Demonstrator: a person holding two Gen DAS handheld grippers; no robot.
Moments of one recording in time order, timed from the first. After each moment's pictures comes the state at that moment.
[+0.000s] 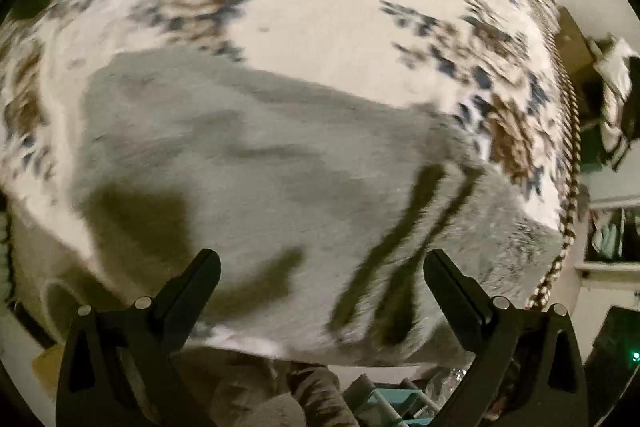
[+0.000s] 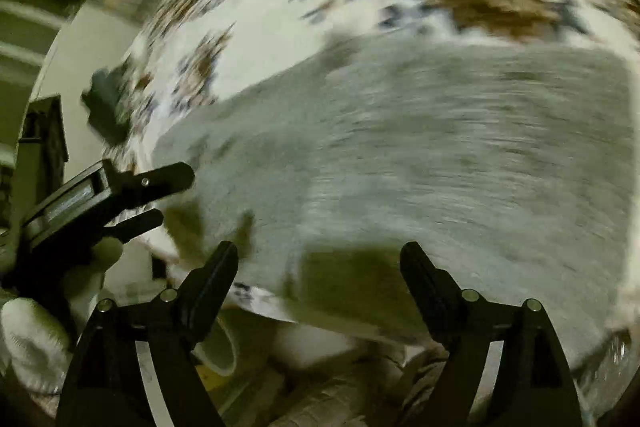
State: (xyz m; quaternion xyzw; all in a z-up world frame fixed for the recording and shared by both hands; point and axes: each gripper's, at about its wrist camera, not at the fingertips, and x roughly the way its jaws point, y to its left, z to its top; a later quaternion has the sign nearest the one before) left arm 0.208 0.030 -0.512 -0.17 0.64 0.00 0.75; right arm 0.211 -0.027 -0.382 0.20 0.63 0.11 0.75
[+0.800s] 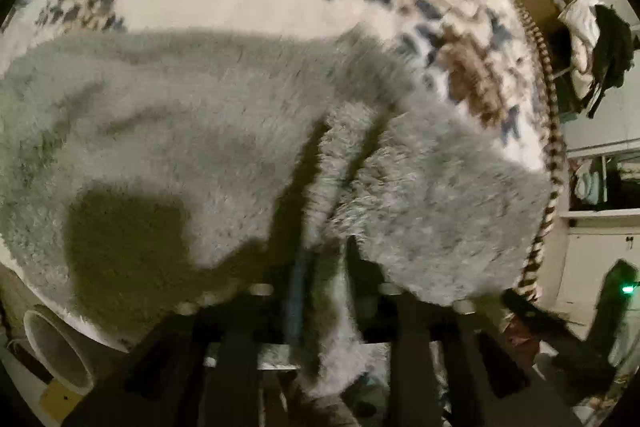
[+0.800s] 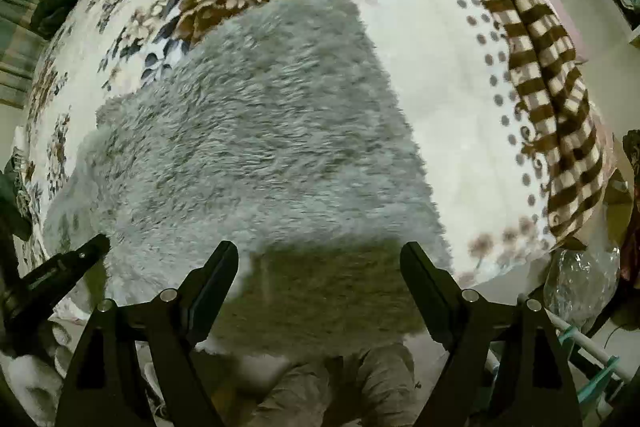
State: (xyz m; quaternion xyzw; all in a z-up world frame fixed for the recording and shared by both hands) left arm 0.198 -0.021 -0.535 -0.16 0.65 -0.09 0.74; right arm 0.202 -0.157 -0.421 0.22 0.66 -0.09 0.72
